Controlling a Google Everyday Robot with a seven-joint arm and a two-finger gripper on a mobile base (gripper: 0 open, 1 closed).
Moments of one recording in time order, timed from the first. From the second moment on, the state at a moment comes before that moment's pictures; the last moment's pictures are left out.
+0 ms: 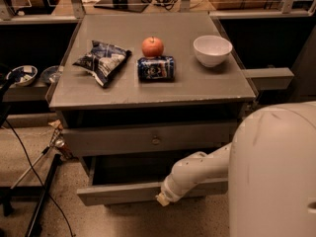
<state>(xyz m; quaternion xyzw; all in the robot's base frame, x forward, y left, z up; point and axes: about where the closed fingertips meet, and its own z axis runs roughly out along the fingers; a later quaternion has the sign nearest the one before) 0.478 -0.022 0.410 -0.43 0.88 0.14 0.11</state>
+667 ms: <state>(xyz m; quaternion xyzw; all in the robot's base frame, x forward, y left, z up) 0.480 -0.023 0.413 -0.43 0.88 0.14 0.12</state>
